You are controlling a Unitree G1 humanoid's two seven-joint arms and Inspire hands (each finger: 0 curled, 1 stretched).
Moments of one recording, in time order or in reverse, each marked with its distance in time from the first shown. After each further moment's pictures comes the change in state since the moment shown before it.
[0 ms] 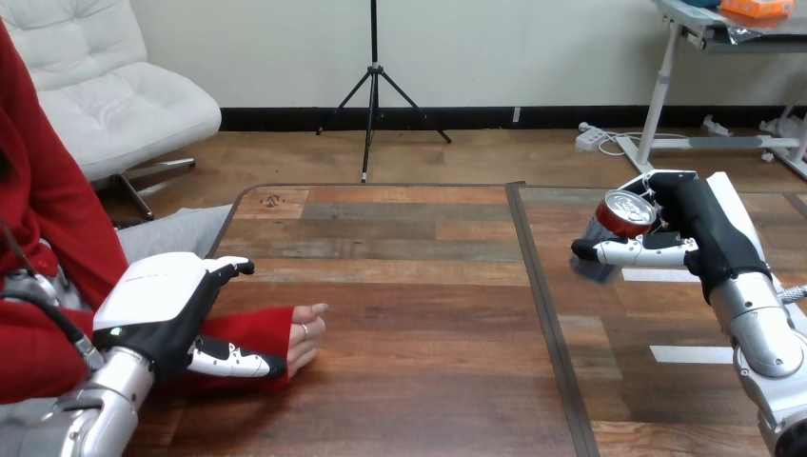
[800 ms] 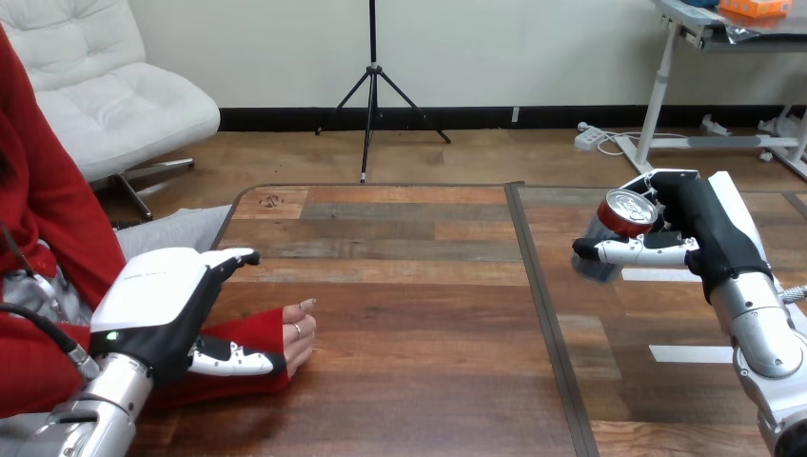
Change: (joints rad) left arm 0.058 -0.015 0.038 -0.054 0.027 -0.036 0.064; right arm 0.000 0.000 0.001 0.000 -0.004 0.000 -0.010
